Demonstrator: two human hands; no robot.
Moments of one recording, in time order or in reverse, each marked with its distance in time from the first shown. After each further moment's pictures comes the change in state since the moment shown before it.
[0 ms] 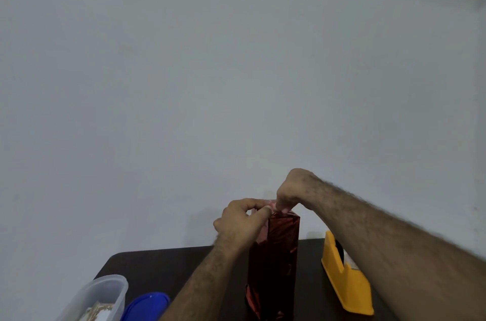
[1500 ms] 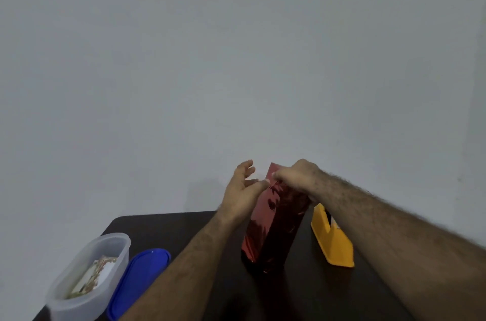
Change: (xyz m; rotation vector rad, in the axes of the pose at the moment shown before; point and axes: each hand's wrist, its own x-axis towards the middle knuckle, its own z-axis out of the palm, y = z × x) left_hand -0.012 -0.014 0.015 -0.338 -0.176 0.005; right_hand -0.015 0.045 0.046 0.480 0.057 0.083
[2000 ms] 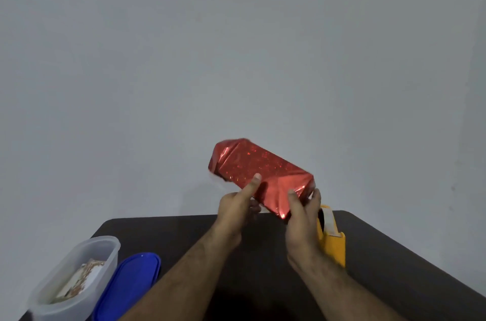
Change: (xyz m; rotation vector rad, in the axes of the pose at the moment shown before) left_hand 0.005 -0.024 0.016 -0.330 0.053 -0.296; right_hand -0.026 0.072 0.083 1.145 0.218 -0.196
